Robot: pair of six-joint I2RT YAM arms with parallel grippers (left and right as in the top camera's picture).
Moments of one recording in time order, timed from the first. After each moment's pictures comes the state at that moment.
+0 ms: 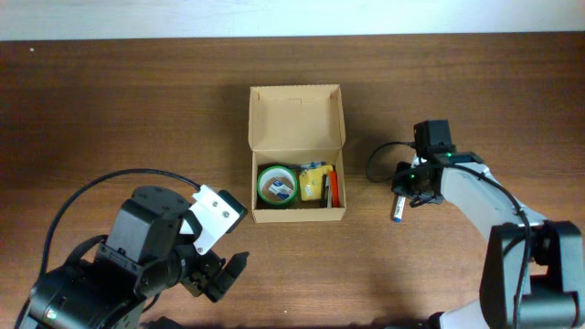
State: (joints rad) left arm -0.51 0.92 1.35 -1.38 0.12 0.21; right arm 0.04 1.69 0.93 -0.58 -0.01 0.34
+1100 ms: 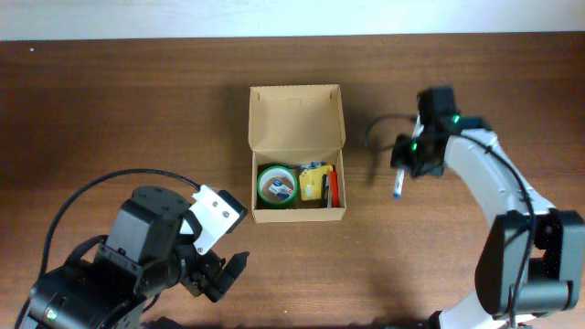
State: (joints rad) left arm -0.51 0.92 1.35 -1.38 0.12 0.21; right arm 0.04 1.76 1.28 -0.85 -0.10 0.34
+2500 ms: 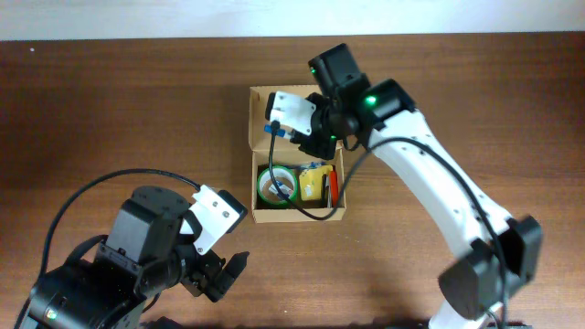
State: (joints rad) left arm -0.51 0.92 1.35 -1.38 0.12 0.21; right arm 0.51 1.86 1.75 -1.00 -0.32 -0.82
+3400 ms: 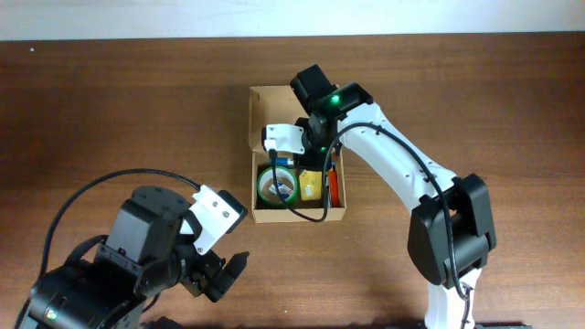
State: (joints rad) left arm -0.51 0.92 1.35 -1.38 0.12 0.21; right arm 0.52 2.05 1.75 -1.06 -0.28 -1.05
